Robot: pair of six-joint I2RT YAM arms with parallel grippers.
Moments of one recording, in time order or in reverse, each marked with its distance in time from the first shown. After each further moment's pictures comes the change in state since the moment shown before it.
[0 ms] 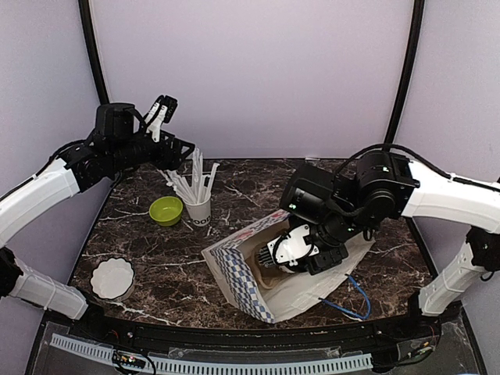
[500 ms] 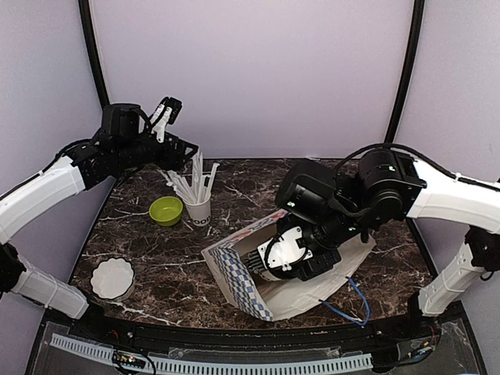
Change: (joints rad) left arm 0.004 0.030 0.004 0.006 0.010 -0.010; right arm 0.050 0.015 0.071 0.027 -0.096 -0.015
